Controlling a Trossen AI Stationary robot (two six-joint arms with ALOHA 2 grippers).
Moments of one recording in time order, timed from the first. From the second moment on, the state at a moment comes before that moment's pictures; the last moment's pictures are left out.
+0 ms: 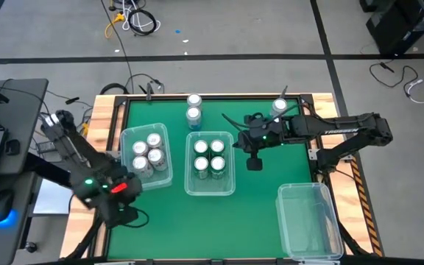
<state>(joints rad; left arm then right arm) -0.94 1.23 1.12 -1.30 -0.38 -1.27 0.01 1.36 1.27 -0.67 0.09 -0.11</state>
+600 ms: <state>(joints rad) -0.56 1.03 1.19 -1.53 -0.82 -1.34 -0.10 1.39 1.27 -0.62 0.12 -0.10</state>
